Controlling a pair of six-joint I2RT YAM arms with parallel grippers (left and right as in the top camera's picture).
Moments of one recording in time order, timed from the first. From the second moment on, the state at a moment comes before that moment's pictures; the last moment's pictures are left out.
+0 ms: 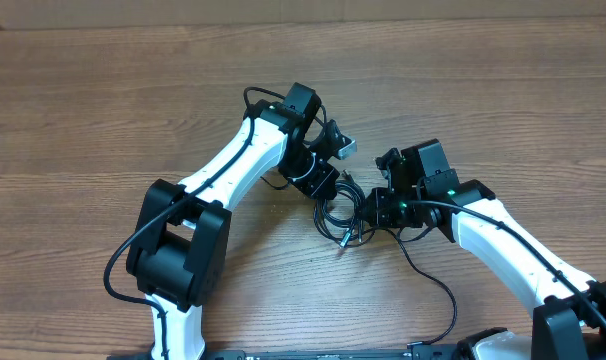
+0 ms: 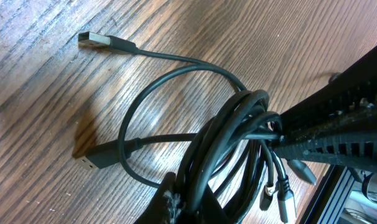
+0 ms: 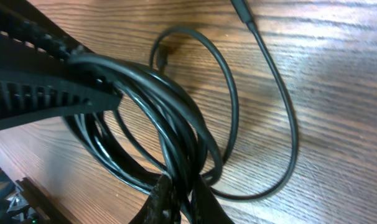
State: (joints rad) left arm -0.48 2.03 1.53 -0.98 0.57 0.28; right arm 0.34 1.48 0.82 -0.49 -0.50 0.36
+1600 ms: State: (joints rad) left arm -0.48 2.03 1.53 -0.98 0.57 0.27; right arm 0.34 1.48 0.82 -0.49 -0.50 0.36
